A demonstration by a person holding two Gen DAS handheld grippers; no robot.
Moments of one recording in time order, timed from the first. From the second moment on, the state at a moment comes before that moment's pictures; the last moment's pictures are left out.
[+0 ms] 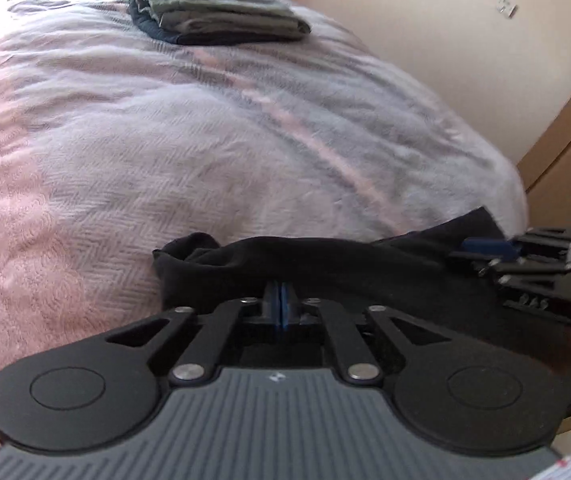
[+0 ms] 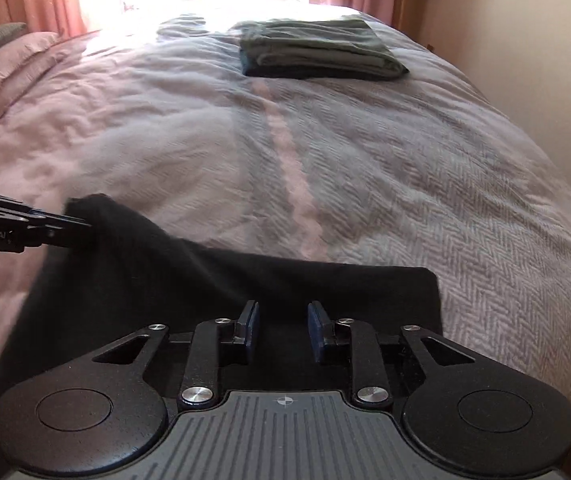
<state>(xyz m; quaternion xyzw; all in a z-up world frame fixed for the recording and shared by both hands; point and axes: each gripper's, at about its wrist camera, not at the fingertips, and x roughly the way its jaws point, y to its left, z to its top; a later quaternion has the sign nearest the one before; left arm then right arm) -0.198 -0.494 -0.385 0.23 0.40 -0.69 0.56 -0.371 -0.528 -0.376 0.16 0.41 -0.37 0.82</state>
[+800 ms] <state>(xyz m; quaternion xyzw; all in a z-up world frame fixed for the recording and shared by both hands) -0.280 -0.356 -0.311 0.28 0.46 -0.53 0.65 -0.450 -0.455 -0.331 0.28 0.46 -0.35 0.77</state>
